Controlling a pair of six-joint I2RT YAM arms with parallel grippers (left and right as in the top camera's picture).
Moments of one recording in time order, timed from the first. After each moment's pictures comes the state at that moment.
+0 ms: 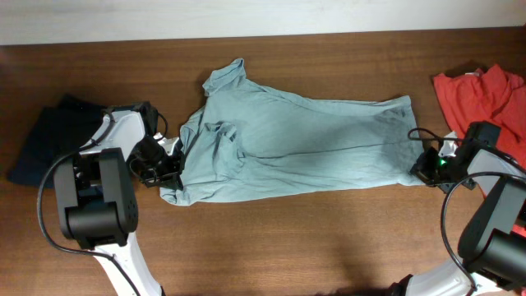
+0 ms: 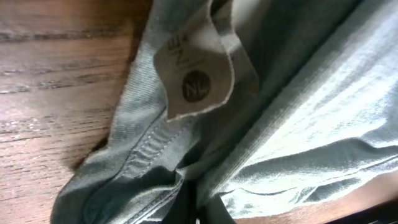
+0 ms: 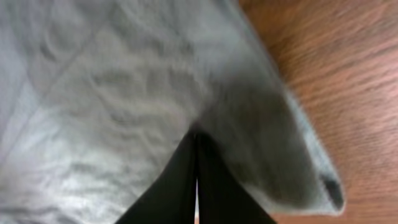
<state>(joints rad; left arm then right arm) 0.07 2.11 1.40 -1.17 0.26 0.06 -0.52 1.83 1.00 -0.56 -0.35 0.16</state>
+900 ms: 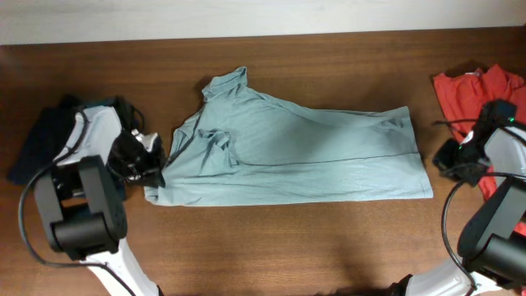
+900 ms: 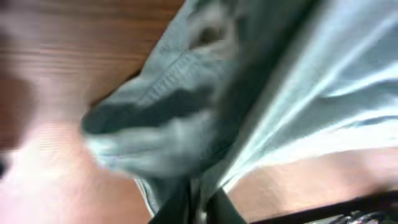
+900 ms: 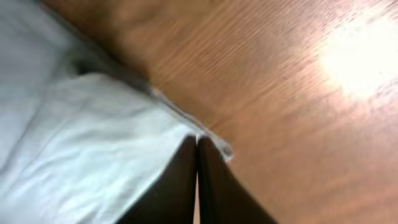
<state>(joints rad) 0.17 2.05 1.49 -1.33 0.22 0.05 -0.52 1.83 1.29 -0.95 -0.05 0.25</state>
